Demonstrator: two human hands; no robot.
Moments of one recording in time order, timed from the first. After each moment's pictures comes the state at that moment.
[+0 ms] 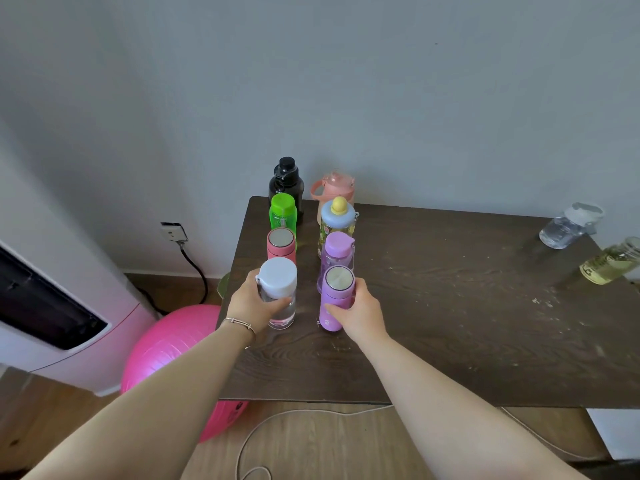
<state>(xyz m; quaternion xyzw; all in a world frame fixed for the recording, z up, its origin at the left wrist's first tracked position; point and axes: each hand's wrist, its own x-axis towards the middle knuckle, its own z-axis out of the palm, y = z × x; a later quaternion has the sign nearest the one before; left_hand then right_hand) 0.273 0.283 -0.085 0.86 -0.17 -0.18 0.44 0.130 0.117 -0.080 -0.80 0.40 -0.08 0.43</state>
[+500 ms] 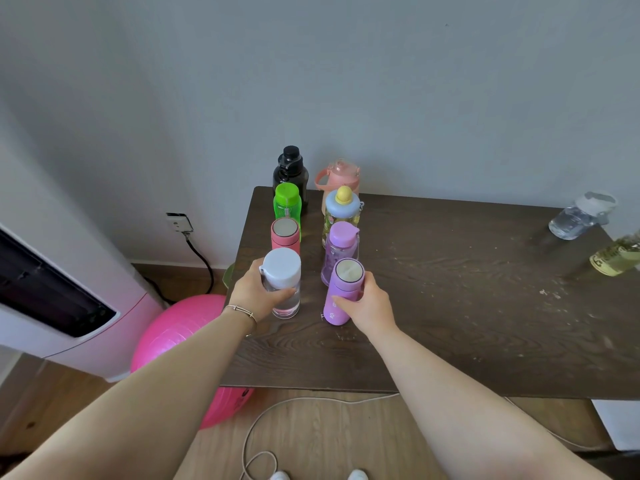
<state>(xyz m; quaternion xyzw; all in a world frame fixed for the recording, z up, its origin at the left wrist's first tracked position) 0.278 0.285 -0.085 0.87 -0.18 -0.21 0.40 0.122 0.109 -0.088 -0.81 0.39 -0.07 0.43</state>
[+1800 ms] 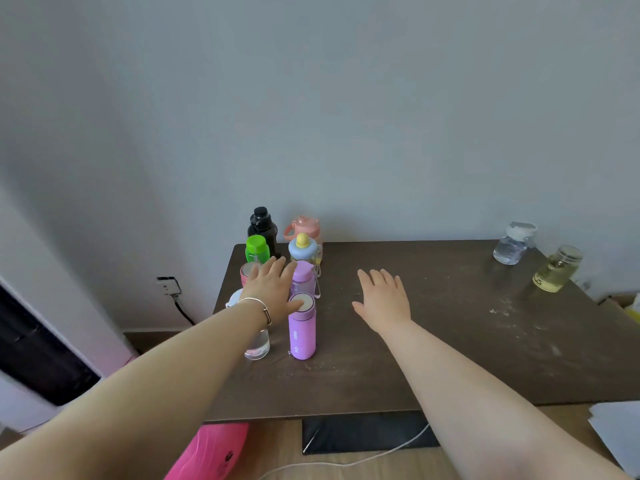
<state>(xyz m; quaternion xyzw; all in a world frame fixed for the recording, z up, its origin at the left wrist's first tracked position) 0.212 0.216 0.021 0.89 -0.47 0.01 0.01 0.044 0.036 -0.007 -0.95 0.30 -0.06 0.02</state>
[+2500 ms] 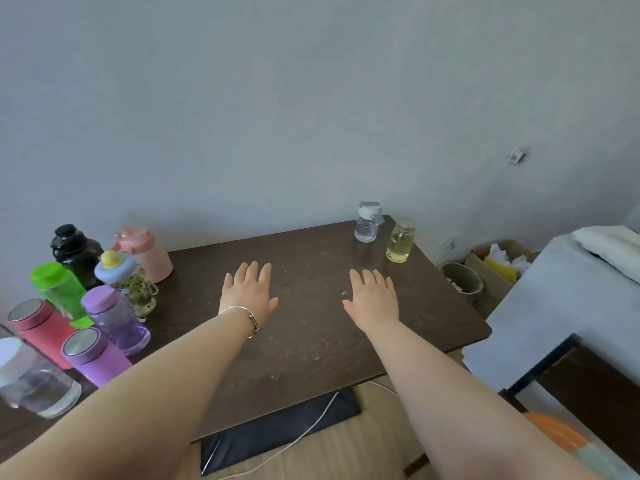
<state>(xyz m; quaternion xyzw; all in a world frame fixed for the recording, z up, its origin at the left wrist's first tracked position) -0.014 -0.064 -0.001 0.88 -0.48 0.00 -0.01 -0.219 -0.202 -0.011 -0.90 0.44 -0.03 0.03</state>
